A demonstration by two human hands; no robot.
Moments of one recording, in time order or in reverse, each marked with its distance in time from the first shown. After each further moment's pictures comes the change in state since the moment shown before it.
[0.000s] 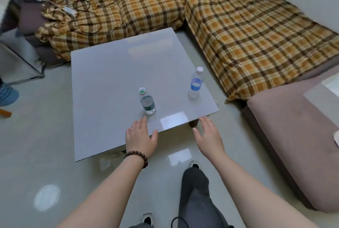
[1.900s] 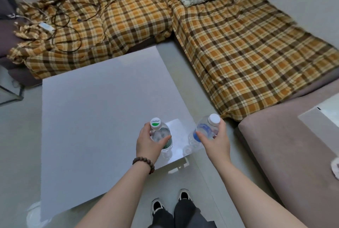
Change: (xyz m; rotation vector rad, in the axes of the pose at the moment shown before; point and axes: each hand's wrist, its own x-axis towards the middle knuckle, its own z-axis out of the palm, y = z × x) left_hand 0.156 0.164 -0.005 -0.729 -0.052 -0.108; right_hand 0.176 0.029 -0.106 0.537 0.285 0.149
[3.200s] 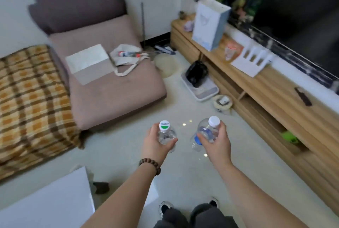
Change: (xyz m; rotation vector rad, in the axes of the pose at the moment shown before) left_hand -0.297 -0.025 0.091 0.456 -1.467 0.963; right_hand -0.457 0.107 -0.042 0.305 1.555 0.668
